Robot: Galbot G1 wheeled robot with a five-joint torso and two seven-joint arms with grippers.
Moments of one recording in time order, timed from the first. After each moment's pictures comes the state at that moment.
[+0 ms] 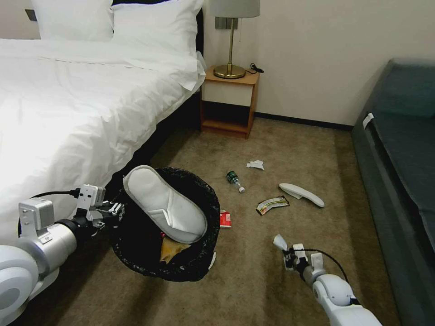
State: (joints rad) left arm 1.61 -0.74 -0.97 -2.45 -1.15 0.74 -0.19; right arm -1.24 1.16 0.41 1.46 0.37 -0.33 -0.13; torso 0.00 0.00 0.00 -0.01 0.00
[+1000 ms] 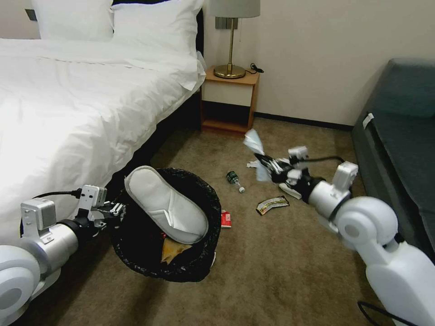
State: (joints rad) left arm 1.60 -0.73 -0.96 -2.44 -1.15 0.74 -0.20; right arm -0.87 0.93 0.30 2.17 1.01 -0.54 -0.14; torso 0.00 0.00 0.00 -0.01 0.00
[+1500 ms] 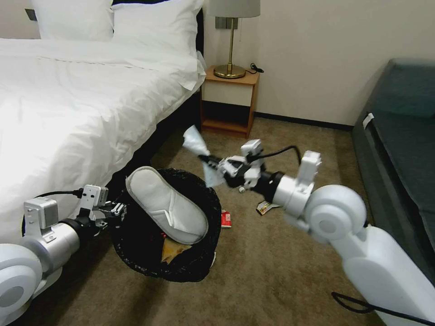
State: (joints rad) left arm 1.59 -0.72 -0.94 -2.44 -1.15 0.74 -0.20; right arm -0.76 0.96 0.01 2.21 1.04 -0.55 -0.11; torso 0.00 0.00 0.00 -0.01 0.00
